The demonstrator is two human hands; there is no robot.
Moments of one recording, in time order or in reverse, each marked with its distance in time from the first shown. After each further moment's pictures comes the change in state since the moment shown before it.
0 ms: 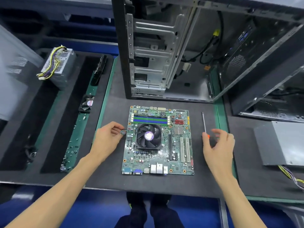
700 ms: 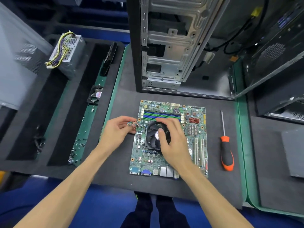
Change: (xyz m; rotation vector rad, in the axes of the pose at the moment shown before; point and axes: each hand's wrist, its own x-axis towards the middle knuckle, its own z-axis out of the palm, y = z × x) left_hand 0.009 0.001 0.002 -0.342 -0.102 -0.137; right_hand -0.035 -0.096 0.095 0.338 -0.502 -0.375
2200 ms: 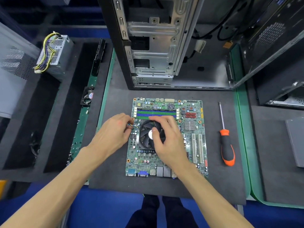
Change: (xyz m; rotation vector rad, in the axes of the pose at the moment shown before) left_hand 0.004 0.024 0.003 0.949 -0.130 0.413; right_hand 0.001 0.001 0.005 0.080 0.065 -0.017
